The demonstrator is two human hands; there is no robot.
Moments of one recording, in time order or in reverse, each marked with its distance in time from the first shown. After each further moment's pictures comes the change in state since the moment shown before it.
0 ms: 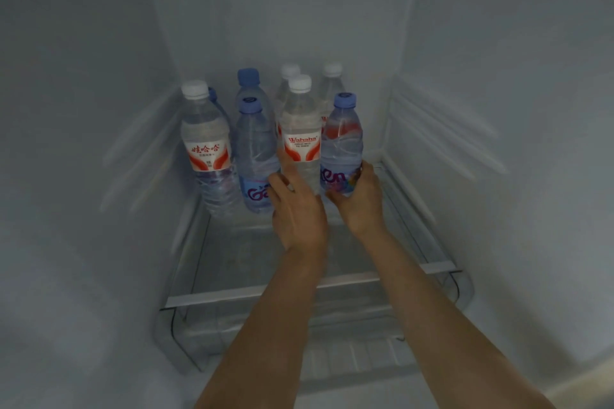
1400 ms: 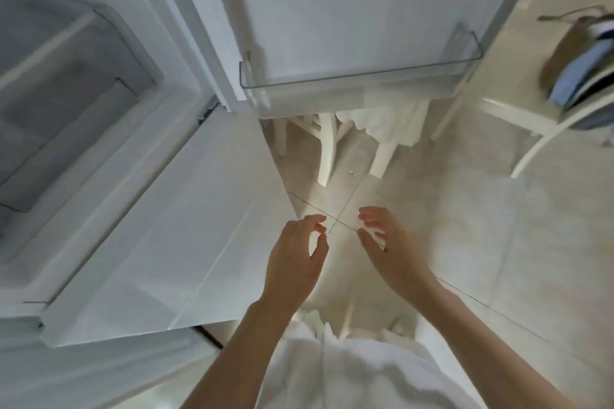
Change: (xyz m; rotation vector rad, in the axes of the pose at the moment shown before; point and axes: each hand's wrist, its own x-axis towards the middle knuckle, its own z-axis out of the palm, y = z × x) left_hand -0.484 -0.098 -0.225 -0.433 -1.299 0.748; right_hand -0.671 0.027 -0.202 -0.206 0.424 0.717
